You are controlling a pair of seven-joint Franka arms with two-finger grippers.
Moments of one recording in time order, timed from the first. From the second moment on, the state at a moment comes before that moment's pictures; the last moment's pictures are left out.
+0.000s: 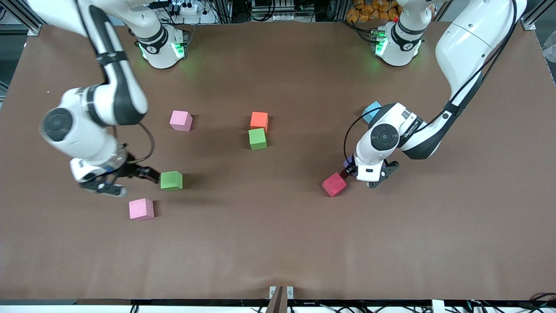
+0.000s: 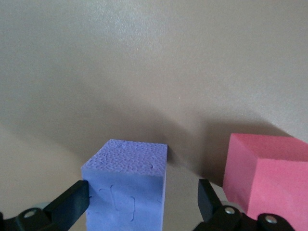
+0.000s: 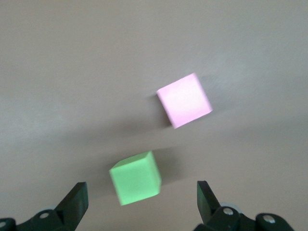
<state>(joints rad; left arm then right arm) 0.20 0.64 -0.68 -1.91 0.50 2.28 -1.43 0.26 0.31 -0.19 -1.87 0.12 2.26 0.19</state>
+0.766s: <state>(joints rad) 0.20 0.63 -0.68 -1.90 0.50 2.25 -1.43 0.17 0.60 -0.19 -1.66 0.12 2.32 -0.09</state>
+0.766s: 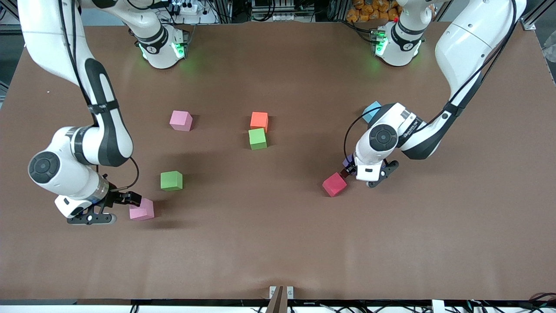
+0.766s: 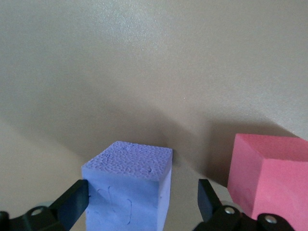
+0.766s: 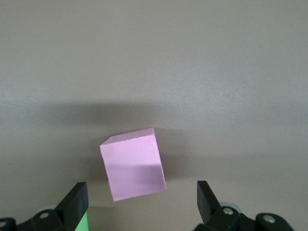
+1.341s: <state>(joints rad) 0.19 0.62 -0.68 -1.90 0.50 2.24 -1.43 0.17 0.65 -0.19 -1.65 0.12 2.39 -0.09</state>
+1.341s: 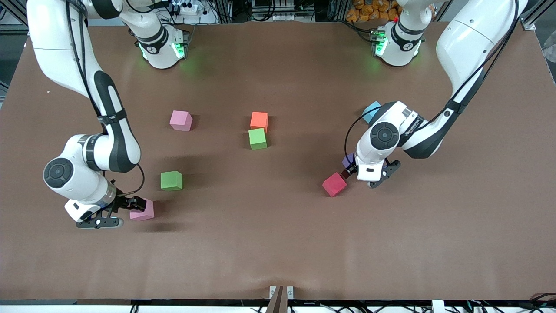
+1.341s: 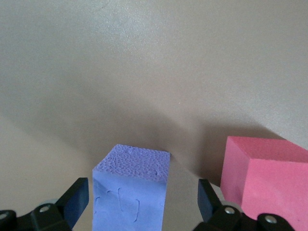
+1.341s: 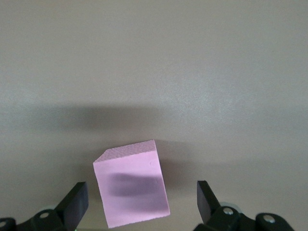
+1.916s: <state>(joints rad) 0.16 0.65 -0.68 -1.91 0.50 2.24 -1.45 0.18 0.70 -0.18 -1.65 0.14 2.45 -0.09</state>
